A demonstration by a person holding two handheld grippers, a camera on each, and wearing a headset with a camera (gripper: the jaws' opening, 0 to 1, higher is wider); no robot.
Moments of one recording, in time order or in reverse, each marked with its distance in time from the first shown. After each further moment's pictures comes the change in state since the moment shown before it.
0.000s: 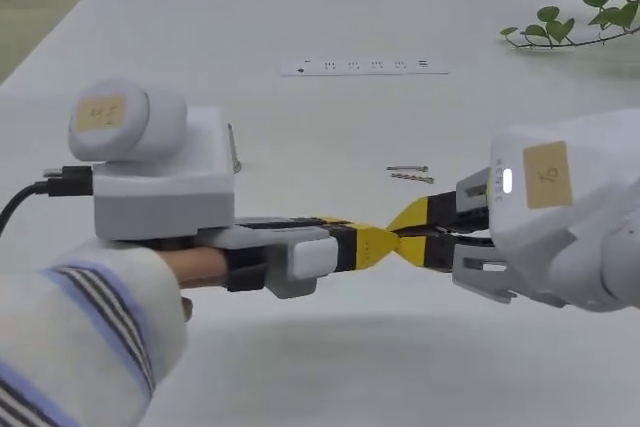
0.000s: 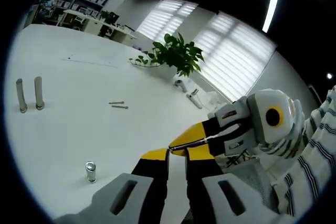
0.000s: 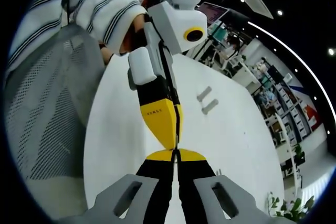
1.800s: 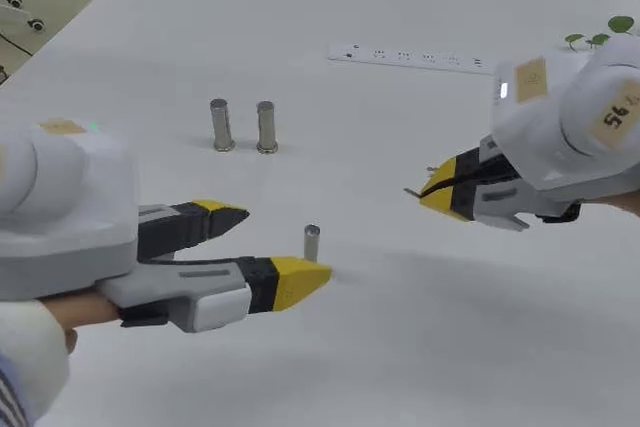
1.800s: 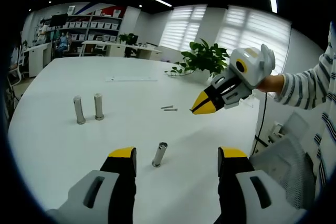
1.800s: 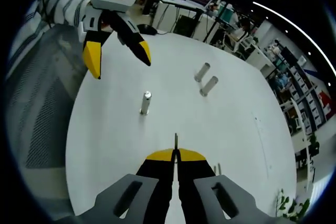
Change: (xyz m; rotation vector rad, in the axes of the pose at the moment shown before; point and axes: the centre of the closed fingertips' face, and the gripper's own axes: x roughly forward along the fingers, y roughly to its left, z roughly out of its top) left arm -0.073 0.061 -0.007 0.200 -0.070 0.319; right arm 0.037 -0.043 -0.034 0.061 0.108 0.148
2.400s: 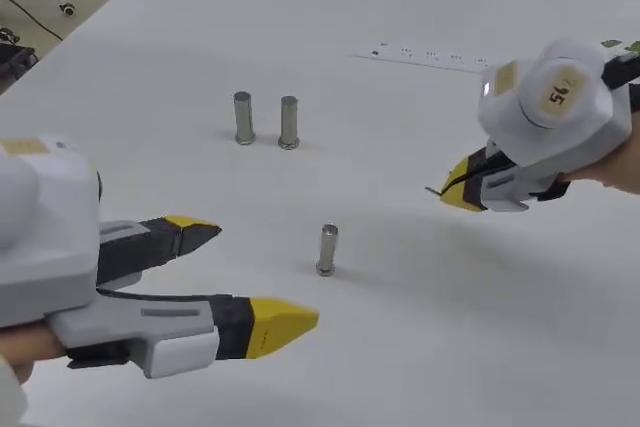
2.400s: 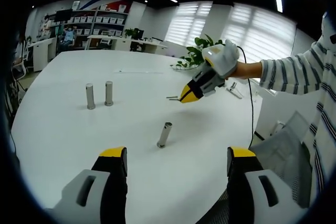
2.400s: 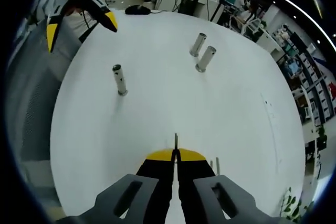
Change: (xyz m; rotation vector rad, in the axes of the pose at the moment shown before) left arm -0.031 0.004 -0.026 -0.027 0.042 0.048; right arm 0.039 -0.030 -0.034 0.039 0.112 0.091
